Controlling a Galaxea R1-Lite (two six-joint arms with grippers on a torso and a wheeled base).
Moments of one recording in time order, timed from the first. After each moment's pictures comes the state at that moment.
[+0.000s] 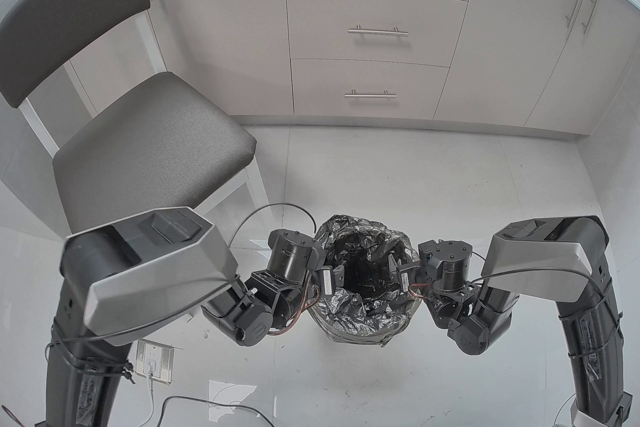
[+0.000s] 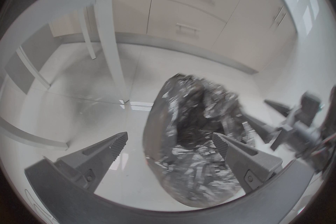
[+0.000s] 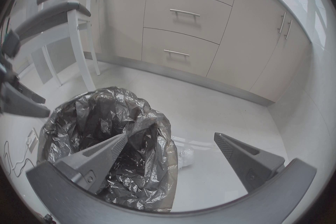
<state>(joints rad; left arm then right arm) -0.65 2.45 -1.11 -0.77 0.26 -0.42 0.49 2.53 -0.85 -1.44 -0.46 -0.14</state>
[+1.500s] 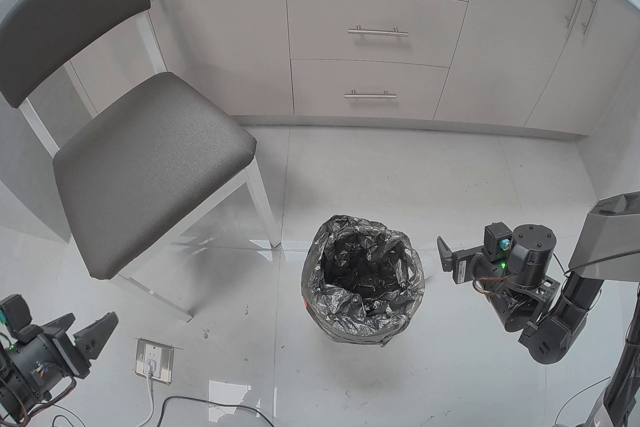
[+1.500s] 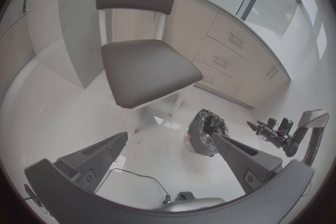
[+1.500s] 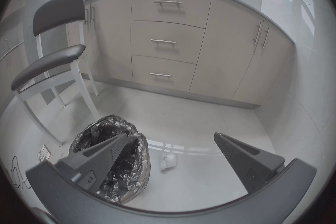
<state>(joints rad) -0.41 0.80 -0.20 -0.20 0.24 -0.47 0.46 2.11 -0.40 -1.55 -0.46 -0.10</state>
